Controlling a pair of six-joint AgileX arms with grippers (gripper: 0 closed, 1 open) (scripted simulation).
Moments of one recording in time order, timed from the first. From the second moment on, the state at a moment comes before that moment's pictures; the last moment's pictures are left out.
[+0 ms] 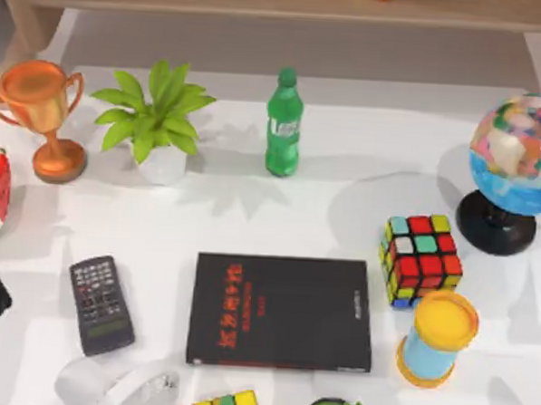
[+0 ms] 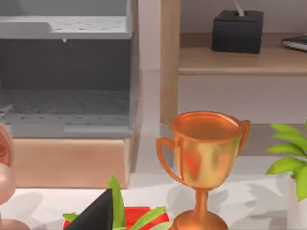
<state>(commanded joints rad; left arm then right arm) 0.00 0.00 0.00 0.00 0.00 0.00 0.00 0.00 0.00 0.00 0.00 0.00</state>
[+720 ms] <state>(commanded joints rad) 0.00 0.00 0.00 0.00 0.00 0.00 -0.02 0.51 0.46 -0.29 -0.03 -0.09</state>
